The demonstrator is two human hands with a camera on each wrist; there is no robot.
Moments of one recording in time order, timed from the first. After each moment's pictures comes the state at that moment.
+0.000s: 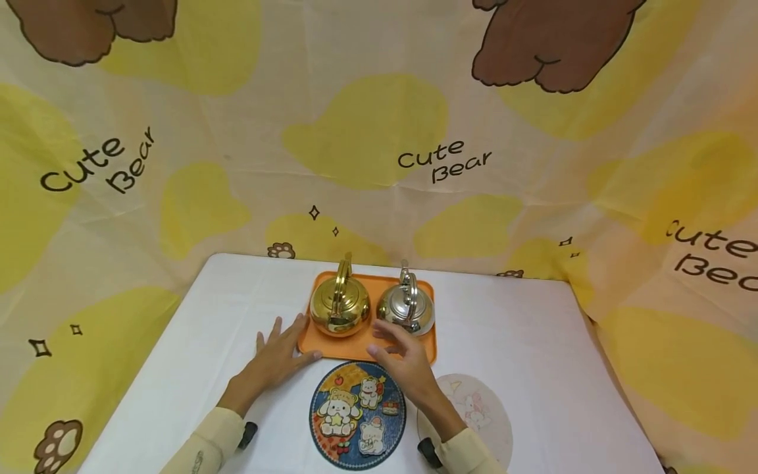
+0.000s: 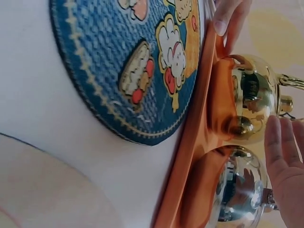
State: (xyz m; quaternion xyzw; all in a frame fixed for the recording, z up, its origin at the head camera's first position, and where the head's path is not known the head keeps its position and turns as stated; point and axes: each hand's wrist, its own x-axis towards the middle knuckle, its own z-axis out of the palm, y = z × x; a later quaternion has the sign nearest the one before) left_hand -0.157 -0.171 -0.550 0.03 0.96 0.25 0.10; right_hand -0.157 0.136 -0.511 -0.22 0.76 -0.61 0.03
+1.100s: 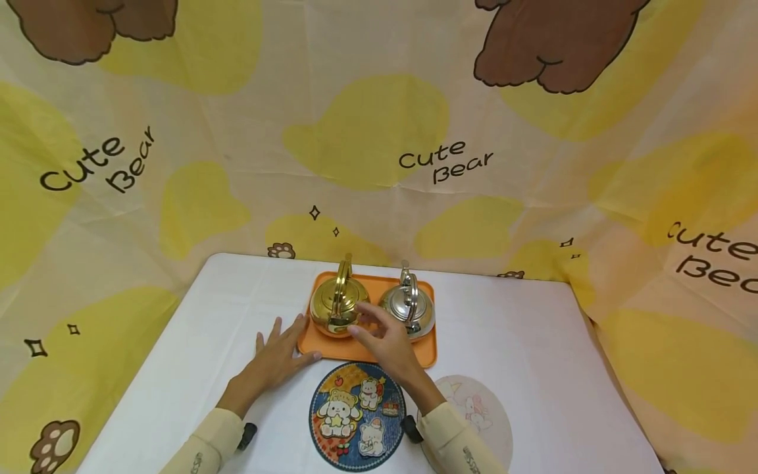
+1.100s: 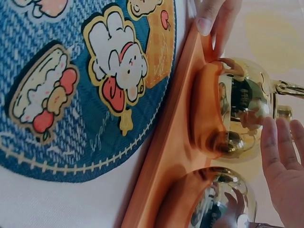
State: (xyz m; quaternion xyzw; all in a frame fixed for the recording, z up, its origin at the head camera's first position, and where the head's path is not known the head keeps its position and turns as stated) left_hand -0.157 -0.172 -0.553 0.03 0.96 0.25 0.10; right_hand -0.183 0.104 -0.498 -0.22 0.77 -0.60 0.06
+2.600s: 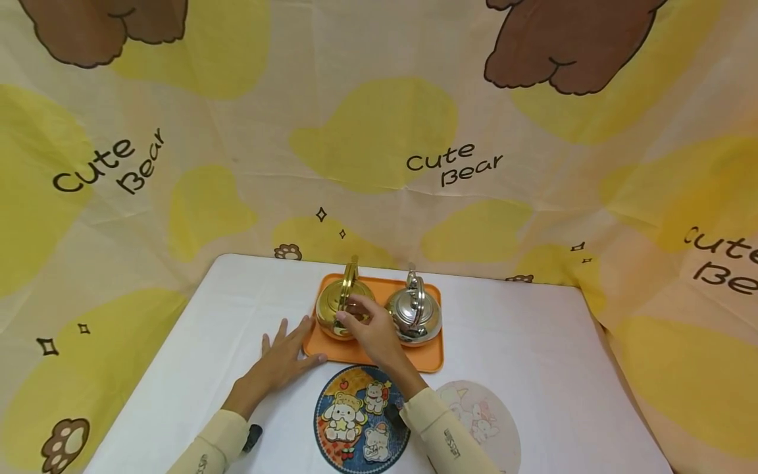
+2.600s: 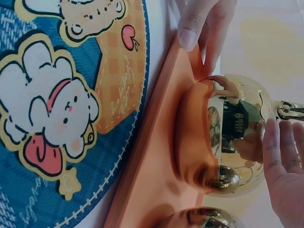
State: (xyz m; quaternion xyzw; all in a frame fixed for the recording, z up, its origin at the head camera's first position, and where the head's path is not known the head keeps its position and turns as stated) left_hand -0.156 -0.172 -0.553 0.03 0.96 0.27 0.10; right_hand -0.207 0.063 -0.496 -0.20 0.74 -0.64 0.05
